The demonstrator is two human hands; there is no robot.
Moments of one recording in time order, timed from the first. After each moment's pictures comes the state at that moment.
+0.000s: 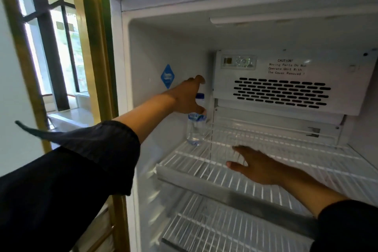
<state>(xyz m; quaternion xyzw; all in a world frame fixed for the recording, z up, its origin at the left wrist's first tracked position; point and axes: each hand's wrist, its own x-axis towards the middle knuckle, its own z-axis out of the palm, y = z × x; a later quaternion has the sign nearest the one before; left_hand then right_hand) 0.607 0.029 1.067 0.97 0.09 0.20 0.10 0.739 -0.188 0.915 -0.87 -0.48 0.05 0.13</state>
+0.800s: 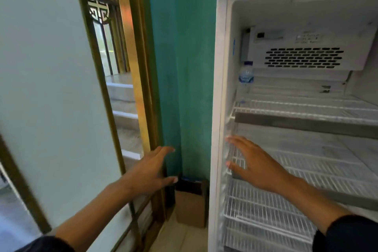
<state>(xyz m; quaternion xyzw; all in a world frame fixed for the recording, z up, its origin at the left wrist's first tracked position) 0.233 0.124 0.857 0.98 0.10 0.12 0.16 0.422 -0.123 0.851 -0.83 -0.50 -0.07 0.24</state>
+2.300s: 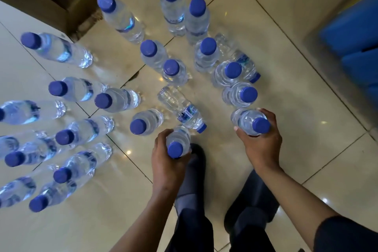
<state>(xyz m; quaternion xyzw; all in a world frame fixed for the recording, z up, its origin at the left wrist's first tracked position) -0.066 -0.079 -0.102 0.56 0.67 0.08 0.47 0.136 -0.141 -0.121 -0.87 -0.15 0.29 0.36</state>
